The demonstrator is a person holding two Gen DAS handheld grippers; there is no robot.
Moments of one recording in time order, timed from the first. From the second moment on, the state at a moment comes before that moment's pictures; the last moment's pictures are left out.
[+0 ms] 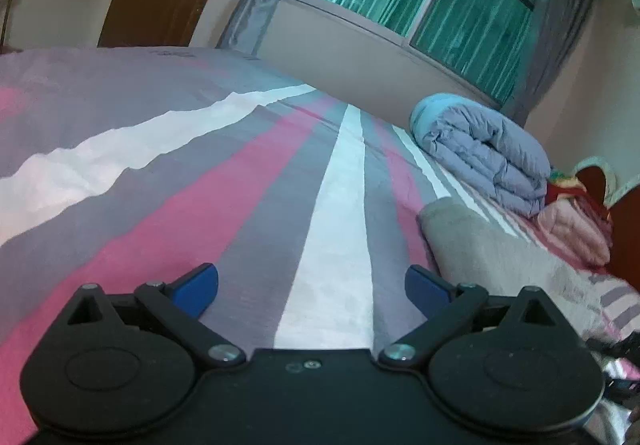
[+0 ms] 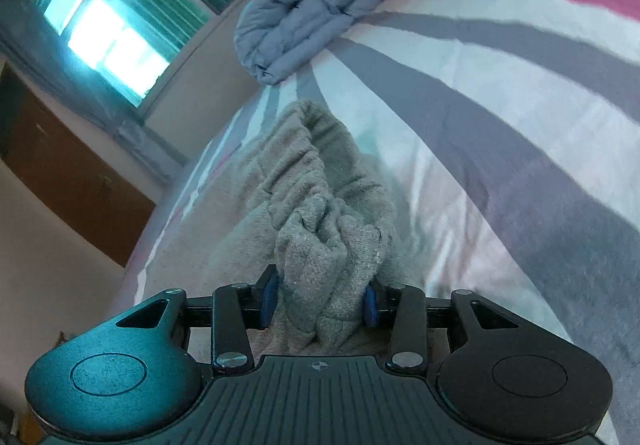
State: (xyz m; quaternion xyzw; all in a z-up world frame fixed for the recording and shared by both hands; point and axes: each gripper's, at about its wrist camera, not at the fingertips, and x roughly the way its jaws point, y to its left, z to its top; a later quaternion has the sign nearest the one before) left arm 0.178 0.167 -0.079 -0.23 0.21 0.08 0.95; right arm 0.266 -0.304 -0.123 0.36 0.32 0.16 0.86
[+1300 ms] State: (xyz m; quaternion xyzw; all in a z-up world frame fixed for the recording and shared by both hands) left arm 0.184 0.157 -0.080 -0.20 0.24 0.09 0.95; right arm 0.253 -0.330 -0.117 0.44 0.30 0.19 0.82
